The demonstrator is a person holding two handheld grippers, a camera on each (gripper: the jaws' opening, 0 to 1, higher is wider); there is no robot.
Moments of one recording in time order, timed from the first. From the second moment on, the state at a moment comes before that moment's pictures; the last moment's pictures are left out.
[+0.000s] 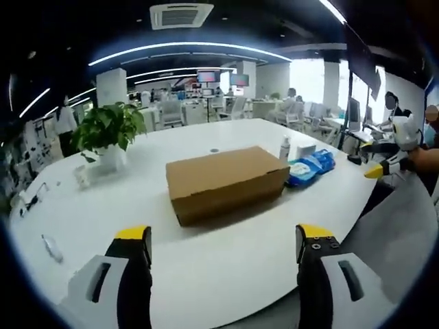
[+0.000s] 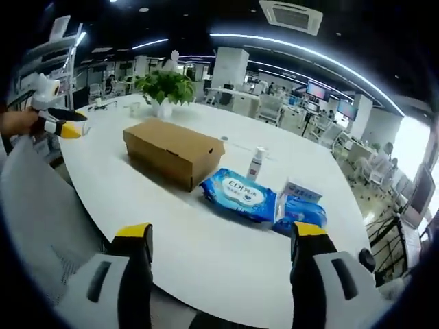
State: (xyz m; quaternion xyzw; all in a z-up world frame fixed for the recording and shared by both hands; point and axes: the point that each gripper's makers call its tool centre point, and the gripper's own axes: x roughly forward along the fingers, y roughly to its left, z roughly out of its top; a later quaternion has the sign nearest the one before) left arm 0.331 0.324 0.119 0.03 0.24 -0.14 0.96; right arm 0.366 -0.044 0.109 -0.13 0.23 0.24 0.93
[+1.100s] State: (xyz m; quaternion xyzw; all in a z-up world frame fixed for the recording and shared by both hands) left arm 0.315 0.326 0.117 0.04 0.23 -0.14 0.96; right arm 0.353 -0.047 0.105 -0.12 0.23 0.22 0.94
